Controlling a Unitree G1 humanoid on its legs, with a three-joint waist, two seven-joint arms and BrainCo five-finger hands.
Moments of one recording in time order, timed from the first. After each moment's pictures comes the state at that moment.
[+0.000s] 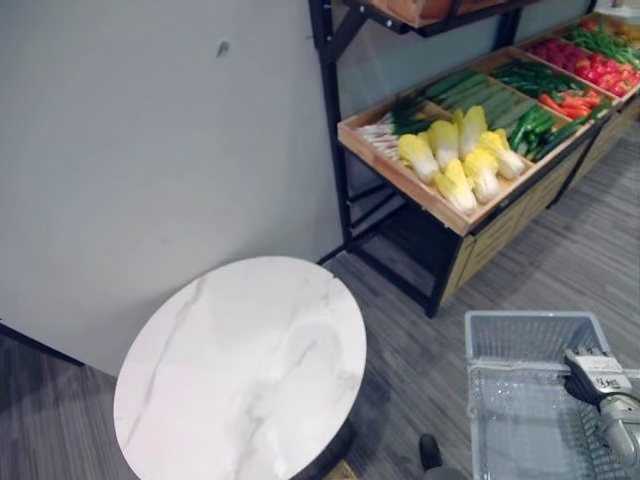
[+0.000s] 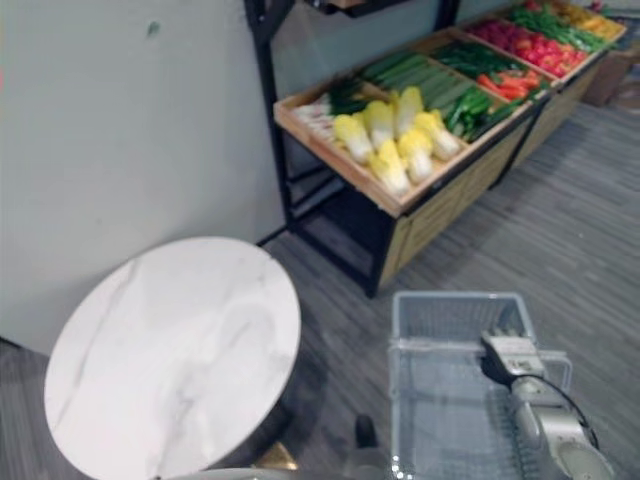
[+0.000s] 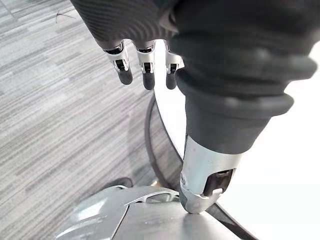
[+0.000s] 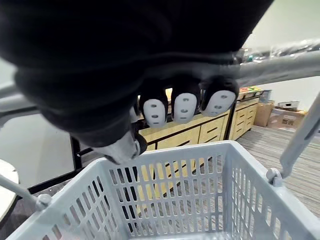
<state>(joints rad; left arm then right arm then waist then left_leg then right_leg) 0.18 0.11 0.05 1.11 0.06 0.03 0.29 0.25 -0.71 -0.03 0.32 -0.90 -0.09 -0.30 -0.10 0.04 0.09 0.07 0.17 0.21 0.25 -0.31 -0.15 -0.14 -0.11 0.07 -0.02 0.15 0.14</state>
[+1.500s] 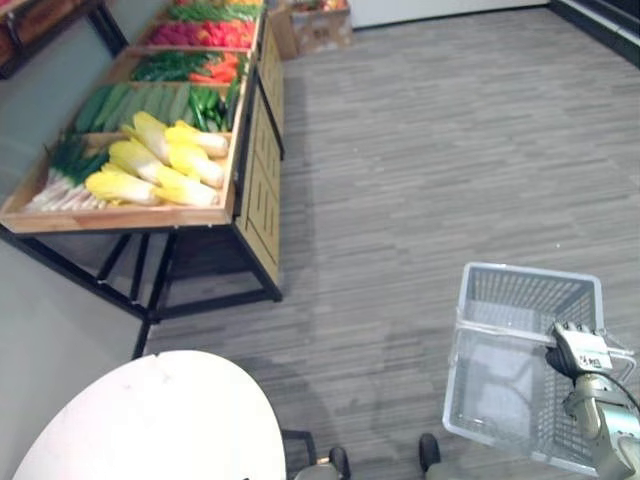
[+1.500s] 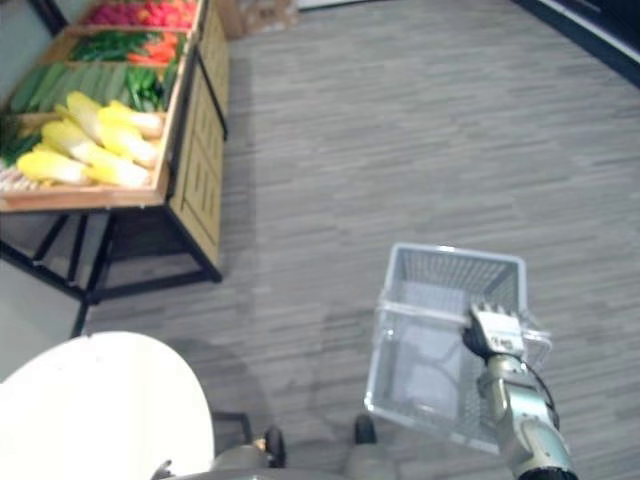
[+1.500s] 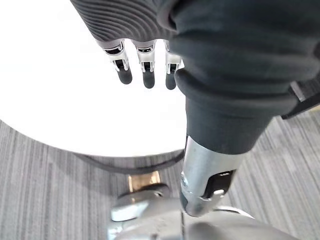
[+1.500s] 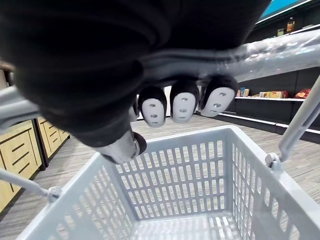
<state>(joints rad) 0.16 0.11 0.05 1.07 0.06 0.03 0.30 0.13 -0.60 -0.01 0.27 -0.89 -0.01 -0.37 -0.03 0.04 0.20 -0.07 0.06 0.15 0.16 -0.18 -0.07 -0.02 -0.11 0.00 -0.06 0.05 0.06</state>
